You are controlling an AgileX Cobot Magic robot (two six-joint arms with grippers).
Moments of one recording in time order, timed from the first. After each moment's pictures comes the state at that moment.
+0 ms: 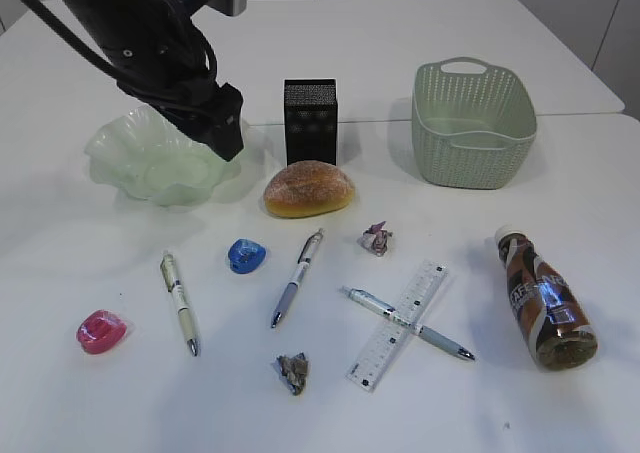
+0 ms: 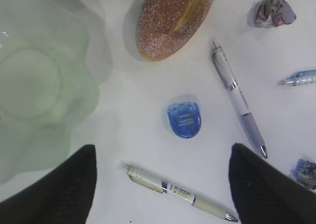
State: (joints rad) left arm -0.49 1.88 -1.64 -0.01 0.97 0.23; right arm 0.05 1.09 -0.90 -0.10 1.03 0.17
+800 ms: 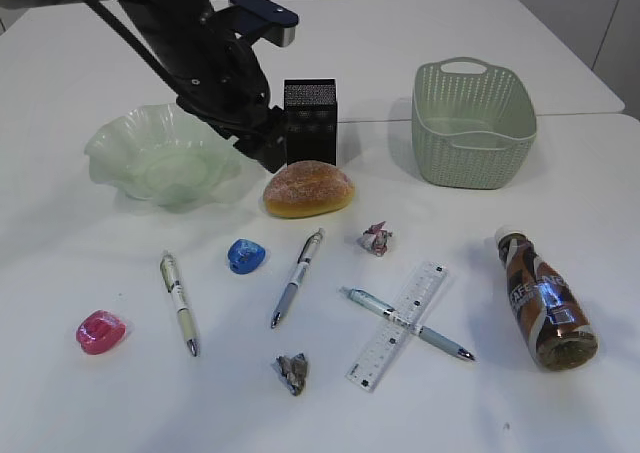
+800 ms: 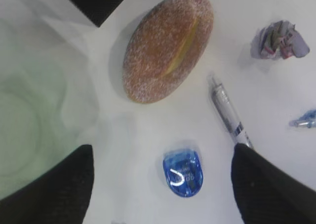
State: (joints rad) left arm -0.51 2.05 -1.77 -0.02 0.92 0.25; right arm 0.05 1.10 -0.90 -0.12 1.03 0.17
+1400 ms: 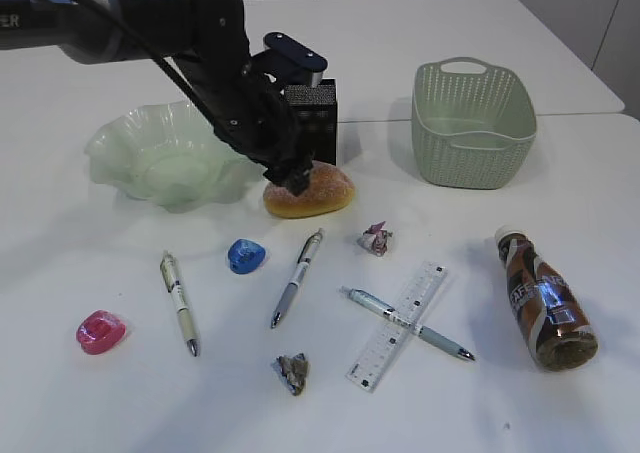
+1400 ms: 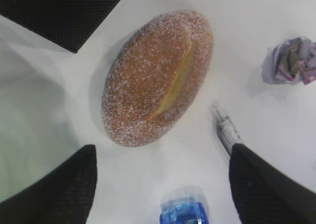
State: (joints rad) left arm -0.54 2.20 -1.83 -0.02 0.81 0.27; right arm 0.05 1.11 -0.90 -0.12 1.01 0.17
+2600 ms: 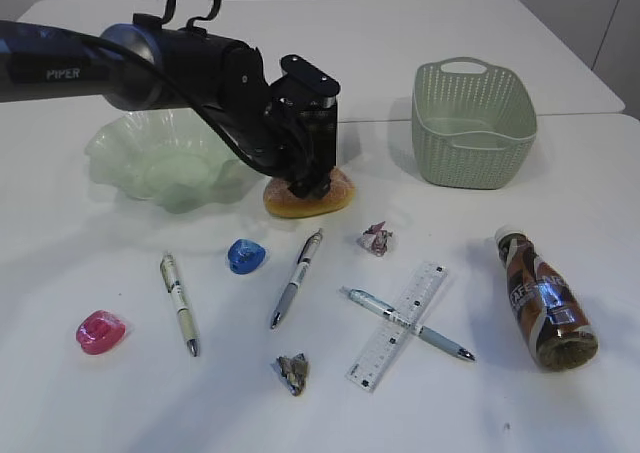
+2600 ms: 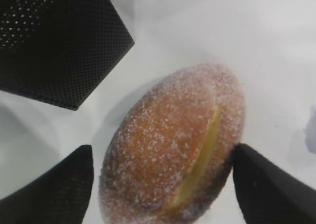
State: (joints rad) left arm -0.54 2.32 -1.84 -0.02 0.55 0.29; right arm 0.05 1.11 -0.90 -0.15 1.01 0.17
